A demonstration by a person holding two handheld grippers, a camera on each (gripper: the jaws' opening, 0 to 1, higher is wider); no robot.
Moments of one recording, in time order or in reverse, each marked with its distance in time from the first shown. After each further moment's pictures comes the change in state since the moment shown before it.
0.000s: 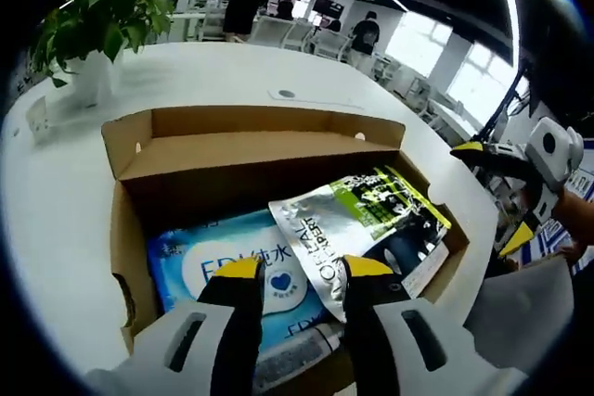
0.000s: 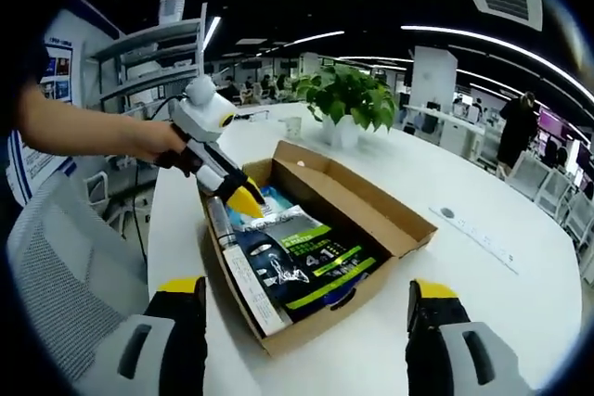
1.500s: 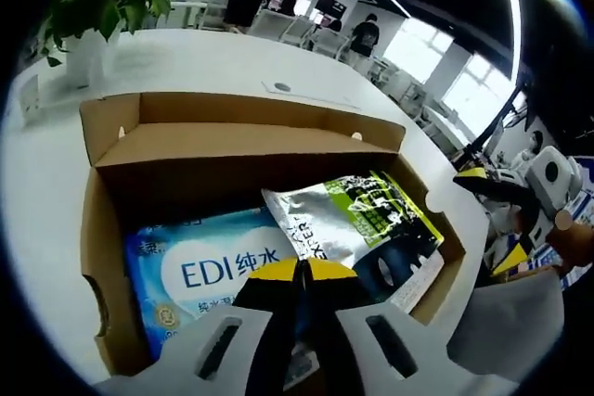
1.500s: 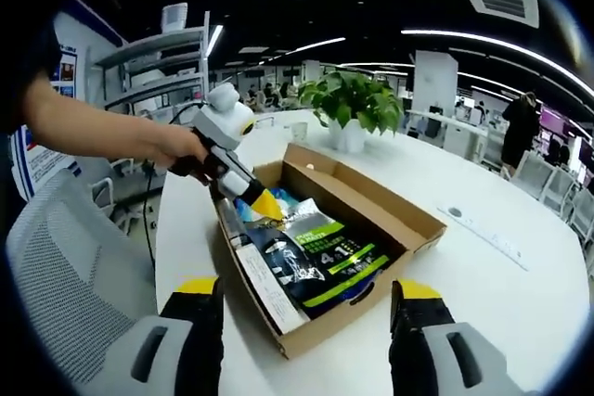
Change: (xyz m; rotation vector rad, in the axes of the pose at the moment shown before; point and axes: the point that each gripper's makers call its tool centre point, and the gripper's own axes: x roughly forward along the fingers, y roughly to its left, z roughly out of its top) left arm 0.010 -0.003 0.002 -0.043 -0.007 -0.039; right arm 0.005 0.012 -0.005 -0.002 -0.040 0.018
